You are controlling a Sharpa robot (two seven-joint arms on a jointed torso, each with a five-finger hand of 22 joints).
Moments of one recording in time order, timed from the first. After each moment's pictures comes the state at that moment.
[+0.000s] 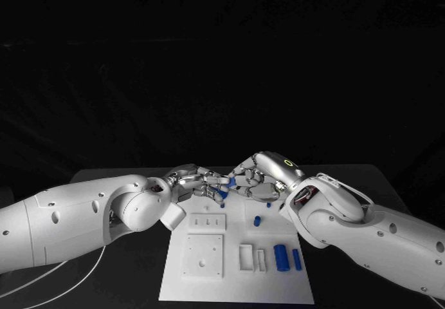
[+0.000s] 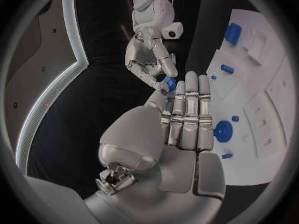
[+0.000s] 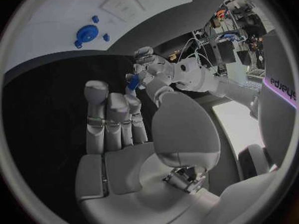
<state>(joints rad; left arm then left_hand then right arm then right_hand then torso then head) 1.40 -0.75 -0.21 1.49 -0.05 -0.05 0.10 1.37 0.22 -0.02 -0.20 0.09 1.12 0.10 0.06 0.12 1.25 0.06 0.06 0.06 1.22 0.02 0.50 0.17 0.06 0.94 0.00 0.63 0.34 0.98 -0.79 0.30 1.71 -1.66 -0.42 -0.14 1.27 -0.15 0.40 -0.09 0.18 1.20 0.07 0.06 0.07 1.26 -0.03 1.03 1.12 1.45 -0.09 1.03 1.06 0.10 1.47 -0.10 0.62 1.31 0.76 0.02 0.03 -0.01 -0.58</state>
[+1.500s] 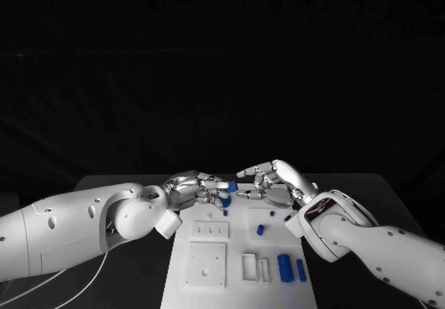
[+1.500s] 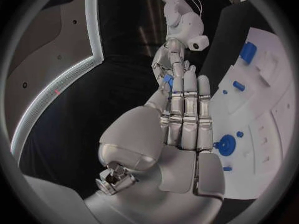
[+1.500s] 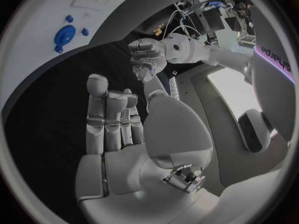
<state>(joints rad) 1.38 -0.79 -0.20 1.49 0.04 0.13 0.18 1.35 0.26 0.02 -0.24 0.05 1.12 0.10 0.06 0.13 1.37 0.03 0.06 0.06 1.23 0.01 0.54 0.20 0.05 0.92 -0.02 0.68 0.39 0.94 -0.80 0.30 1.64 -1.24 -0.53 0.19 1.34 -0.03 -0.10 -0.15 0.37 1.07 0.10 0.06 0.06 1.18 0.00 0.96 1.03 1.40 -0.07 0.94 0.98 0.09 1.47 -0.09 0.44 1.31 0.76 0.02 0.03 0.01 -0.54</state>
